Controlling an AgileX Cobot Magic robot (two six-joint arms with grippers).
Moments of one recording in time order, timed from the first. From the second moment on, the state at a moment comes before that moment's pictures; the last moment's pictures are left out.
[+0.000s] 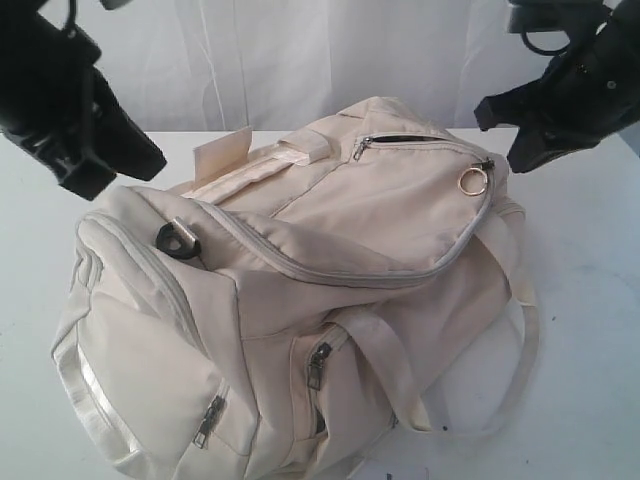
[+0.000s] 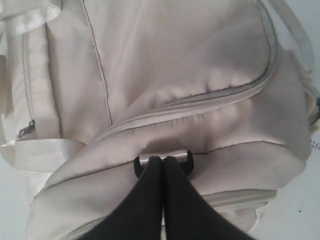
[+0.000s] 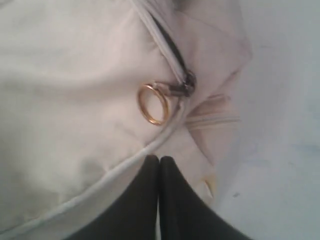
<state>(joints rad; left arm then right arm) -0.46 1.32 -1.32 -0.34 1.07 0.73 0.25 1.63 -1.42 0.25 1.02 -0.23</state>
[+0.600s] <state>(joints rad) -0.46 1.43 -1.33 -0.44 1.12 0.81 0.26 1.77 -1.37 0.39 0.80 -0.31</state>
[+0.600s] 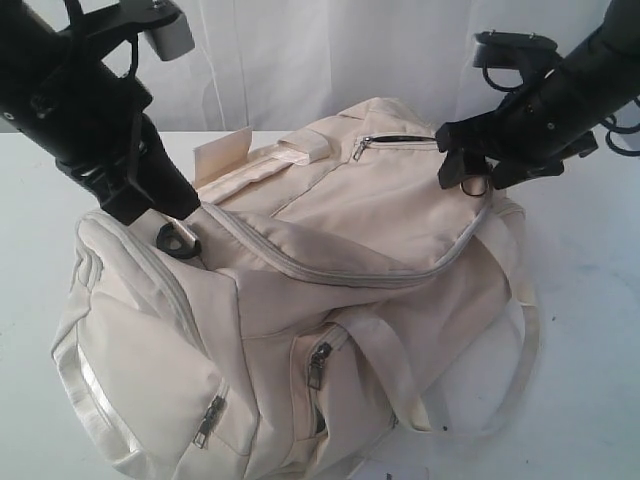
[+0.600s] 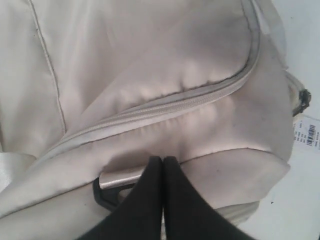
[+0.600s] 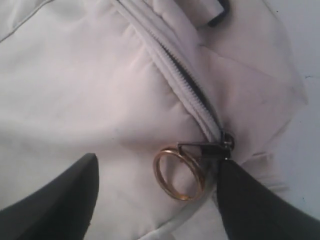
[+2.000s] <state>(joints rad) -0.46 1.43 -1.33 -0.49 1.15 0.86 0.26 1.73 -1.35 0.19 1.07 -0.27</state>
